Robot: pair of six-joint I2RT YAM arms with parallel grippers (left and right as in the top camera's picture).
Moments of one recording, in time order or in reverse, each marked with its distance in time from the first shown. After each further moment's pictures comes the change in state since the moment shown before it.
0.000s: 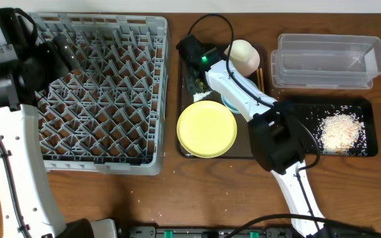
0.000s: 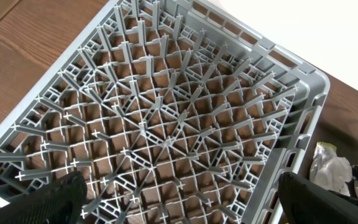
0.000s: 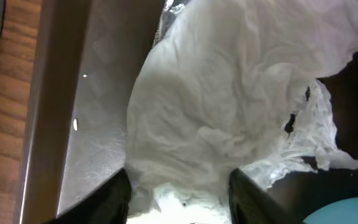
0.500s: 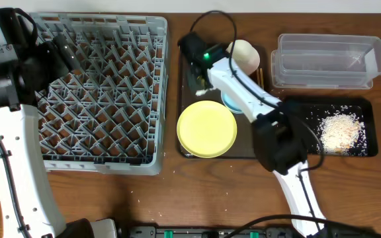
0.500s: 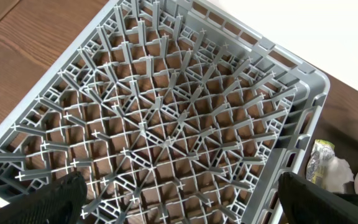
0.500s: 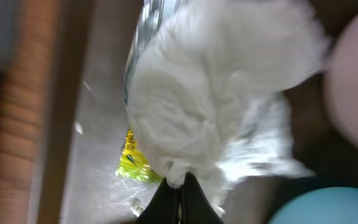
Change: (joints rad) left arm 0.000 0.000 0.000 0.000 0.000 0.000; right arm -0.016 -0.043 0.033 -0.021 0.006 0.010
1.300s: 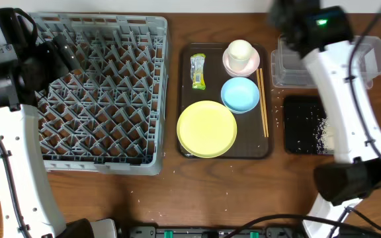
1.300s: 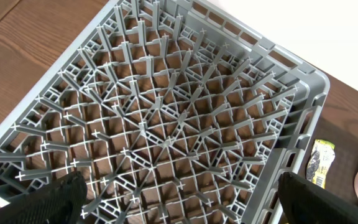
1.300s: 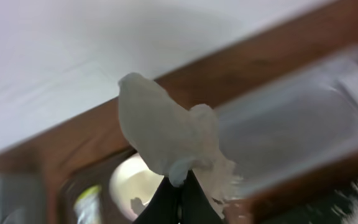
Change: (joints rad) left arm 0.000 0.000 0.000 0.000 0.000 0.000; right arm -0.356 -0.447 0.065 -0.115 0.261 0.307
